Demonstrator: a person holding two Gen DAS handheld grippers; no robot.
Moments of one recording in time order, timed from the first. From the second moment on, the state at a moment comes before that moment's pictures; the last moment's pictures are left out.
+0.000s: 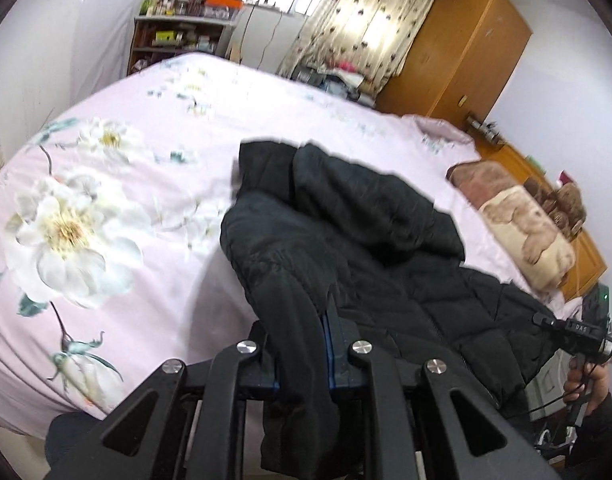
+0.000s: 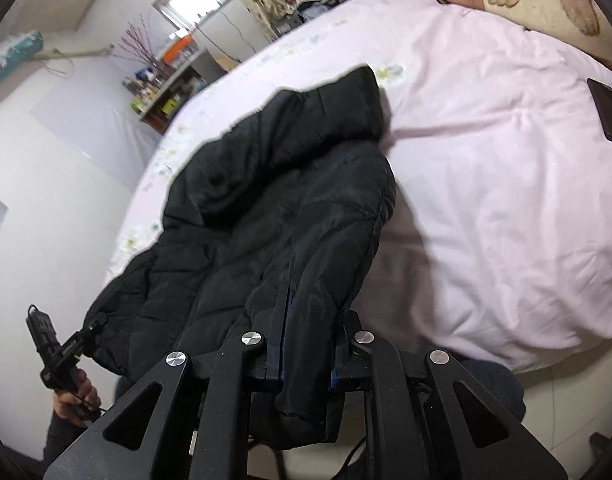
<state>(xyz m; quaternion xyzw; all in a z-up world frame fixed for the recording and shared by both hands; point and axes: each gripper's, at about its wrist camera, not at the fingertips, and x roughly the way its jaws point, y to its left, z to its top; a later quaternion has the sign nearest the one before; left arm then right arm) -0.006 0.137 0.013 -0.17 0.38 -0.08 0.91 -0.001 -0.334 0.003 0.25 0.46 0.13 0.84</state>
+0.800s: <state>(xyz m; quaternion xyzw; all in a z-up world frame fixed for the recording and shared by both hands) 0.169 0.164 0.061 -0.28 0.32 -0.08 0.90 0.159 -0.351 0.062 0.32 0.36 0.12 0.87</state>
